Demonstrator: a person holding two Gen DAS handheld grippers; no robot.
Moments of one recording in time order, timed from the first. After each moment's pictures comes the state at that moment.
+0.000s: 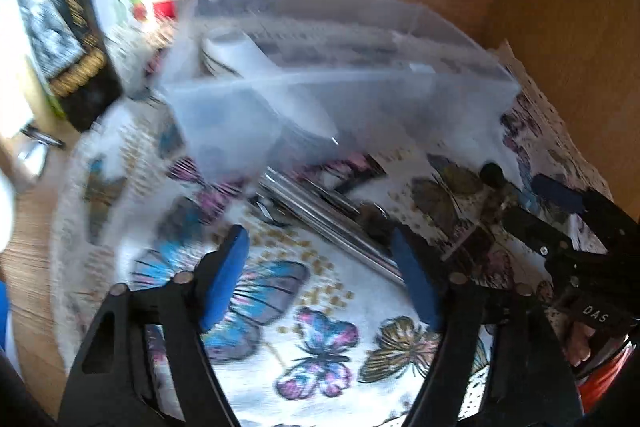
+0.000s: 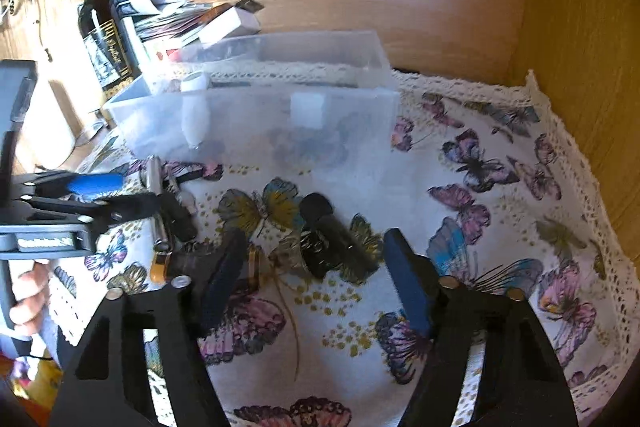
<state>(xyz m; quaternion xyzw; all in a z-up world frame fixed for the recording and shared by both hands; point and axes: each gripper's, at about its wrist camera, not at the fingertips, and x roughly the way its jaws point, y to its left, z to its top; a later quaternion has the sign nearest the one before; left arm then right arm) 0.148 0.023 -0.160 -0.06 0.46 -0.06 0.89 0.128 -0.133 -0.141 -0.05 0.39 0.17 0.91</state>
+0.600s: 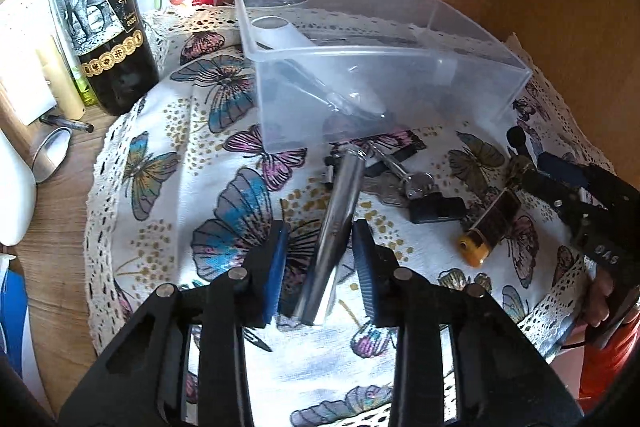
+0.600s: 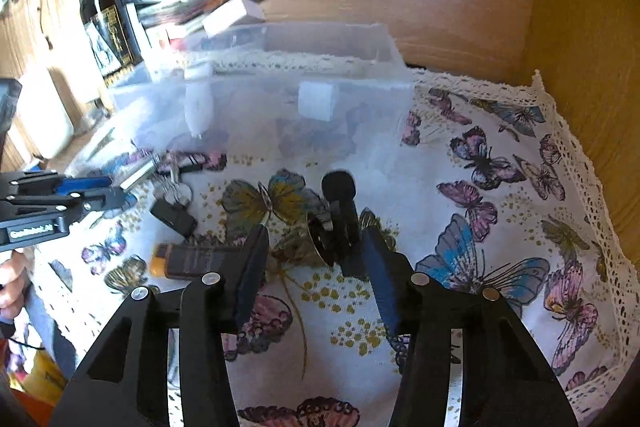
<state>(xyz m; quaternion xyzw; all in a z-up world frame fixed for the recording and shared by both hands) 0.122 0.063 -0.156 -0.04 0.46 -0.04 0.89 0.127 -0.128 -0.141 -0.06 0.39 0.16 0.90</state>
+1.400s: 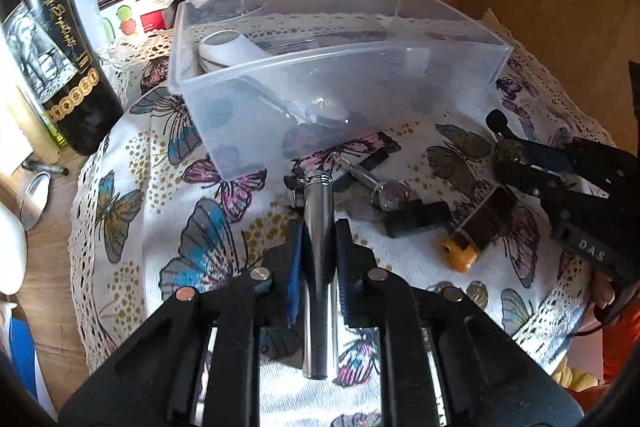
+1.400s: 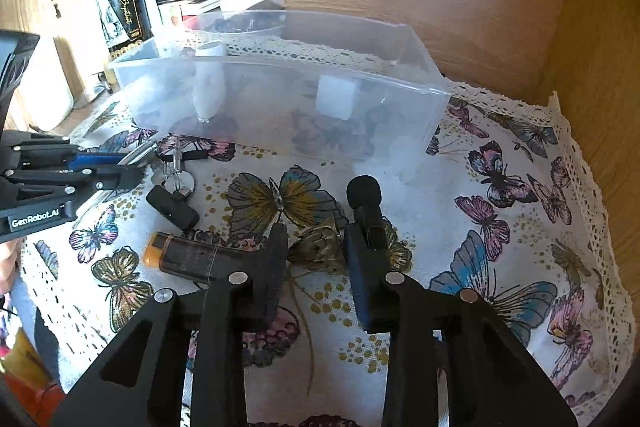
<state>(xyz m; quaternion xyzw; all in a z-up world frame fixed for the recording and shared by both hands) 0.138 0.032 -0.163 0.01 0.45 -0.07 0.89 0.136 -0.112 -0.151 -0.11 0.40 0.18 0.89</state>
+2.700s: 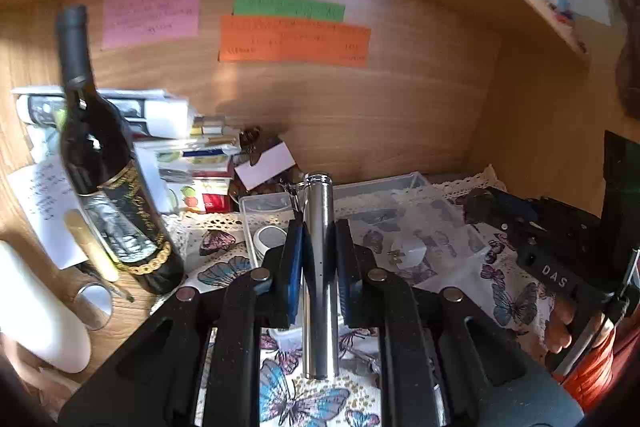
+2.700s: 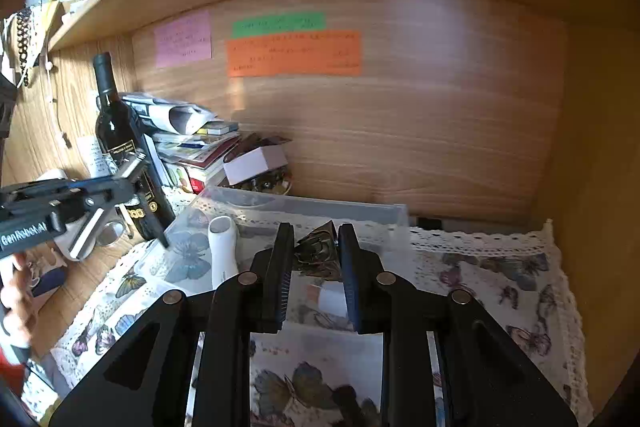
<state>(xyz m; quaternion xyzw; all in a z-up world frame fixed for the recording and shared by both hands) 0.167 0.061 -0.039 -0.04 0.29 -0.04 0.96 0.185 -0.091 -0.047 -0.04 0.25 0.20 0.95</state>
